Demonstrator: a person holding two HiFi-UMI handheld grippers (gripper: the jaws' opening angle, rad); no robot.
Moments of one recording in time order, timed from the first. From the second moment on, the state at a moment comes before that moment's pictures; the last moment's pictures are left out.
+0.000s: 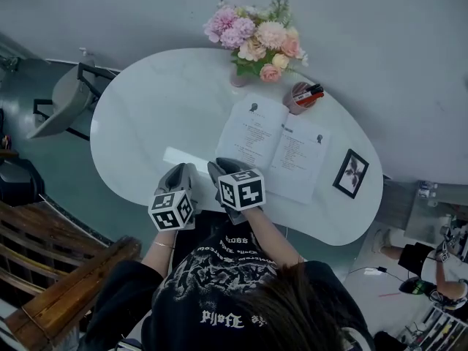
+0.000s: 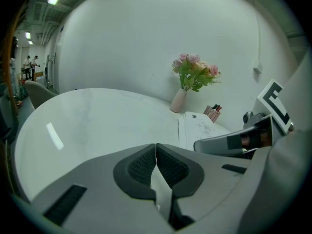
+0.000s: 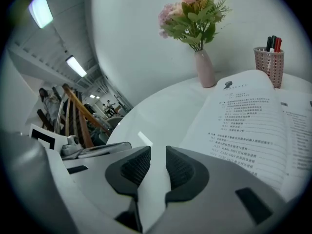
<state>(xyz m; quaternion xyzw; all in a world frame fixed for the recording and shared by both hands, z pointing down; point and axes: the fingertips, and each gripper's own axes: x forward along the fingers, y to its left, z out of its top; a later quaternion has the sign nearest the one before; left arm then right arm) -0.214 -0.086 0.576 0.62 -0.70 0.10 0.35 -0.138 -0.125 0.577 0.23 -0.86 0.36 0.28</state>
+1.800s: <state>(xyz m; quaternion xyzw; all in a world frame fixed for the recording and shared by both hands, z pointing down) -0.001 -0.119 0.504 0.79 -0.56 0.11 0.23 0.132 -0.134 0.533 0.49 -0.80 0.30 0.16</state>
